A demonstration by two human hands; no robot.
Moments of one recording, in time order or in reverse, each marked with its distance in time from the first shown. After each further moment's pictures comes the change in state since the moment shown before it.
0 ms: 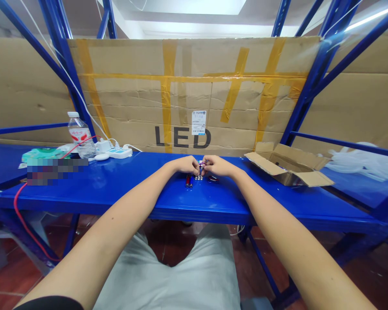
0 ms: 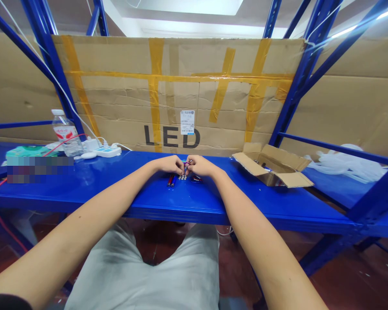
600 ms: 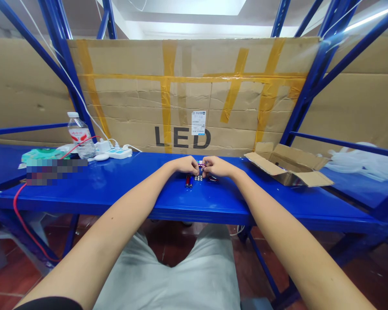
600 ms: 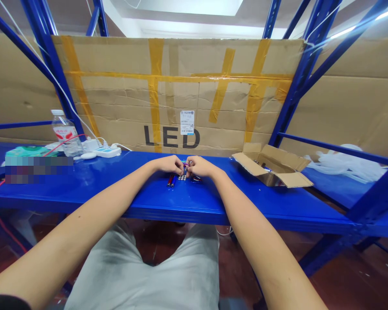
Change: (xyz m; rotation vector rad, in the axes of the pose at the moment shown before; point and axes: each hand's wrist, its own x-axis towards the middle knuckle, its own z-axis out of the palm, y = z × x) left_hand -0.003 0.002 -0.002 0.019 0.003 -0.011; right_hand 0.000 0.001 -0.001 -0.067 -0.028 0.024
